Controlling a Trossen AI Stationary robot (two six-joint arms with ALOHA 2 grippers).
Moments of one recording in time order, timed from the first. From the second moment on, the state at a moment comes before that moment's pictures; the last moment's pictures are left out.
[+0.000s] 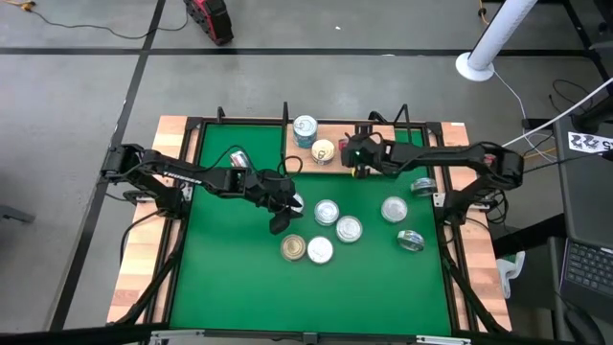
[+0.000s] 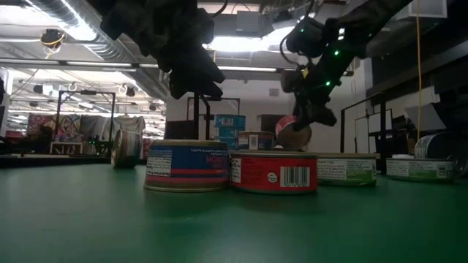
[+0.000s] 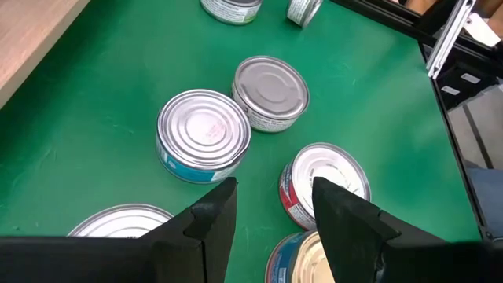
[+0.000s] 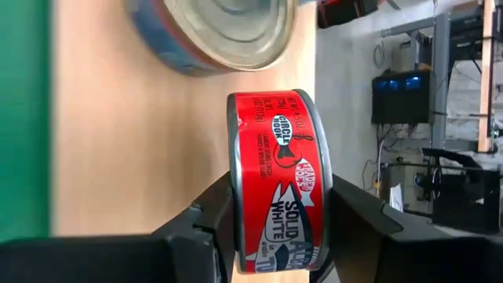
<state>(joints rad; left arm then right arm) 0.01 1.48 0.85 -0.02 0.09 -0.34 -0.34 1.53 0.93 -0.25 0.51 -0.69</state>
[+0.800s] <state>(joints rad) 0.01 1.48 0.85 -0.01 0.08 -0.32 -0.39 1.61 0.93 -0.17 0.44 -0.74</state>
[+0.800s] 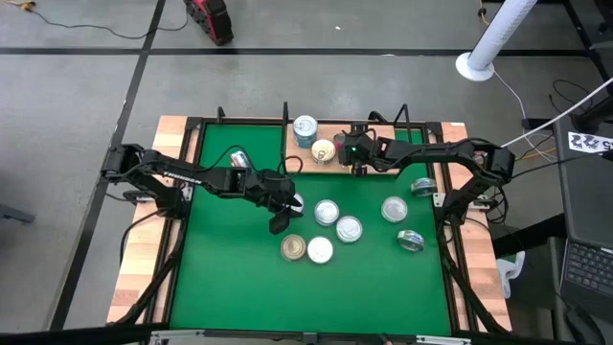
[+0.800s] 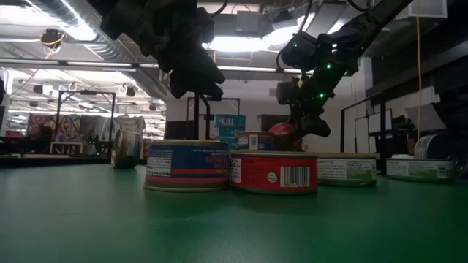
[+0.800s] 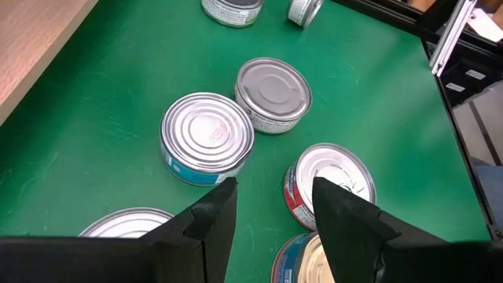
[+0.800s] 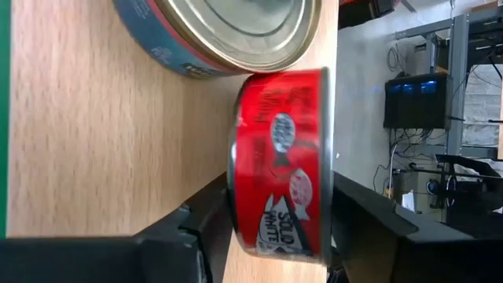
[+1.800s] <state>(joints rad) 0.00 1.48 0.85 -0.01 0.08 -0.32 -0.39 1.61 0.93 -0.18 0.53 -0.73</state>
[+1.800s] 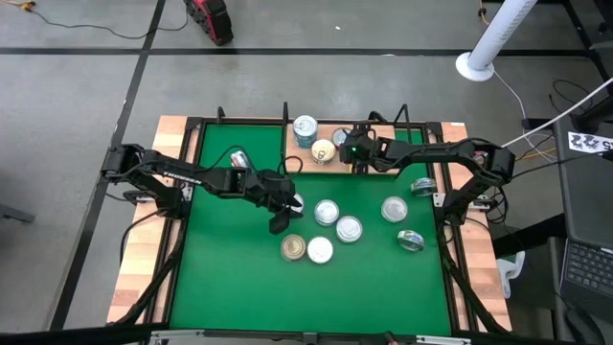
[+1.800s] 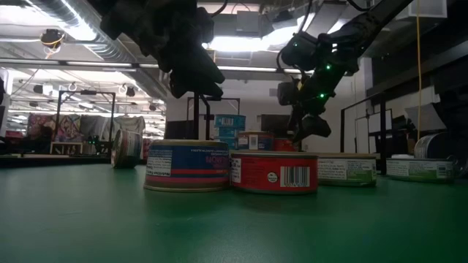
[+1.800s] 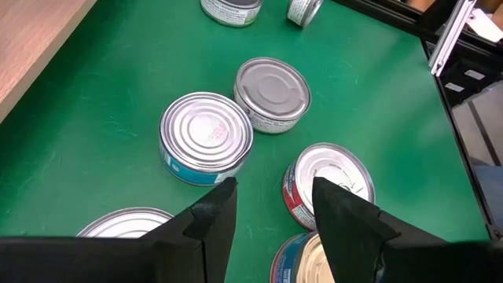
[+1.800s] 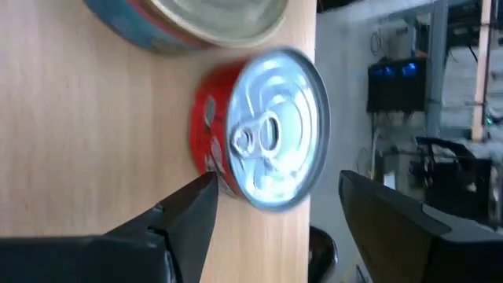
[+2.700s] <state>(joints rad) -0.20 1.56 0.79 -0.20 -0.30 0.01 -0.32 1.56 0.93 -0.46 0.16 -0.33</state>
